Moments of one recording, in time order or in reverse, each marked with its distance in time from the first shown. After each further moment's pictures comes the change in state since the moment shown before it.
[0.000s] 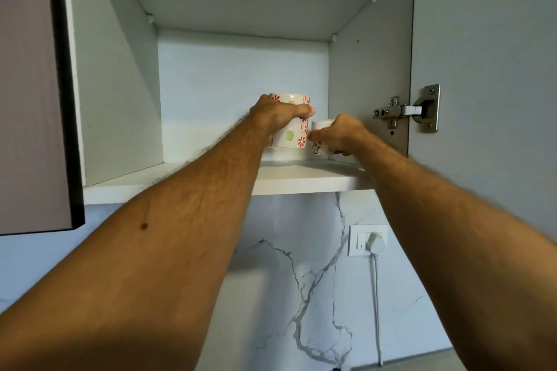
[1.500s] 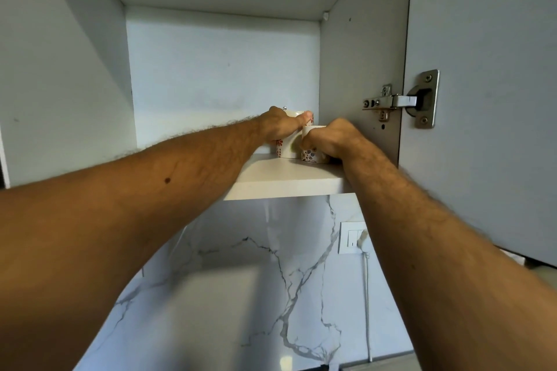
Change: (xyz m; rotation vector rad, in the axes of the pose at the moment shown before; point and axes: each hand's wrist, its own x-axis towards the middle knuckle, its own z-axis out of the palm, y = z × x) left_hand 0.054 -0.021 0.057 0.318 -0.130 -0.015; right_hand -0.016 0.017 -0.007 0.140 -0.106 0.085
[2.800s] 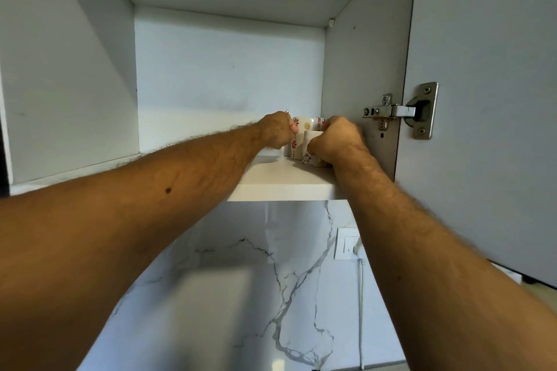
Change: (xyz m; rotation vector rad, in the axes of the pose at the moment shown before) left_hand -0.002 -0.002 0.000 0.152 0.015 0.185; right_hand 0.014 0.002 0.004 -0.063 0.191 -0.093
